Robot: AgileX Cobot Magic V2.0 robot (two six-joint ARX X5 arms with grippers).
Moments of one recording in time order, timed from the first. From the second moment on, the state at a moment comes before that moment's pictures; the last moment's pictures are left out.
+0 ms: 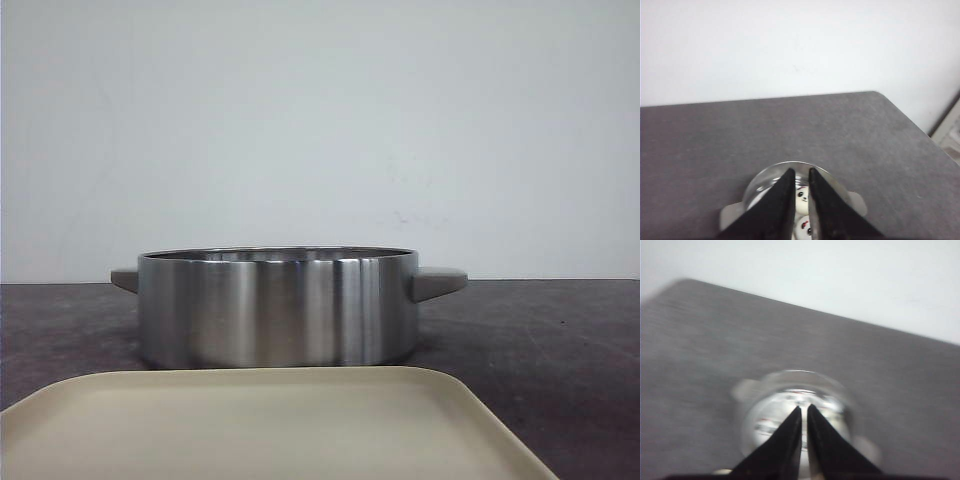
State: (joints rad) left arm -0.63 0.87 1.51 -0.89 -0.16 -0.25; right arm 1.33 1.26 1.59 -0.87 0.78 0.52
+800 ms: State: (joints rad) left arm -0.63 0.60 1.24 -1.01 -0.26 -0.25; right arm 1.28 1.26 1.37 -0.17 0.47 0.02
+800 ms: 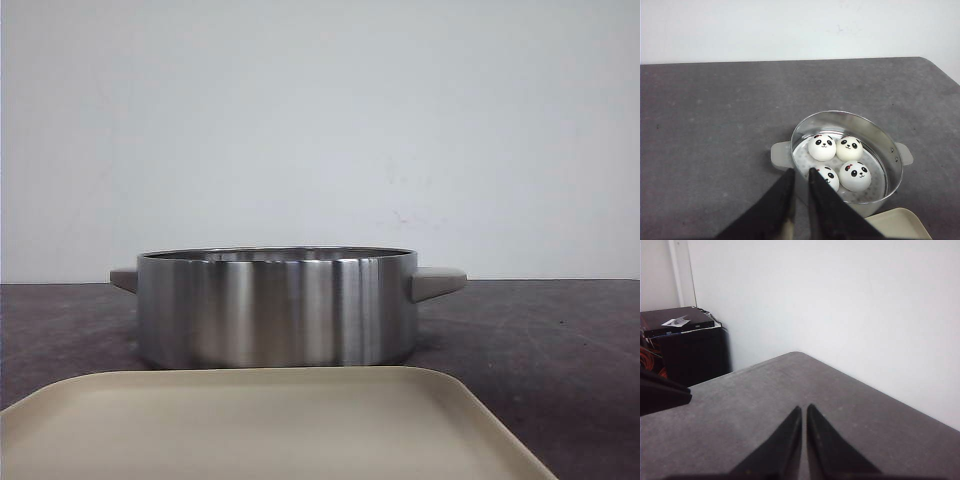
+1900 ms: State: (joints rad) left arm -0.63 0.60 1.24 -1.01 -0.26 -0.25; right arm 0.88 1.07 1.30 -0.52 0.34 -0.10
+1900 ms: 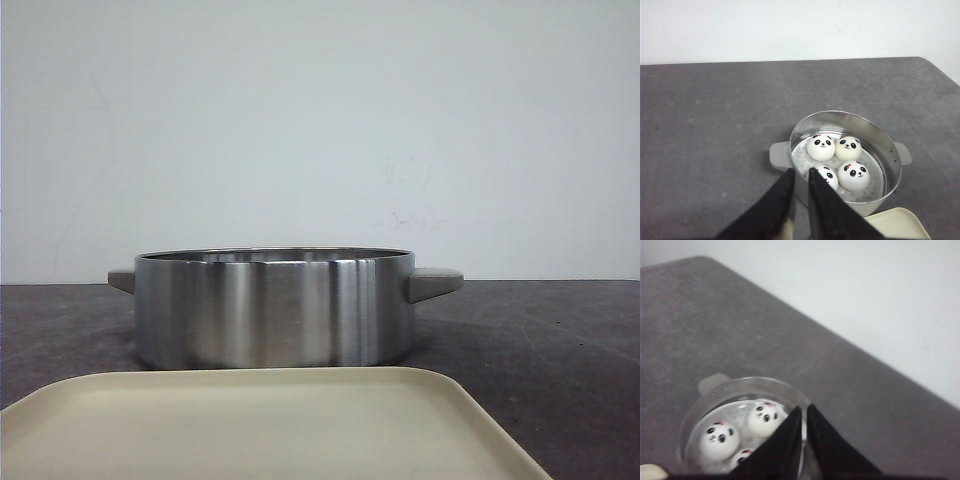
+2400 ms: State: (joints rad) left arm -0.63 0.60 1.24 -1.01 -0.26 -0.25; right arm 0.31 0.47 0.57 -0.04 -0.02 -0.21
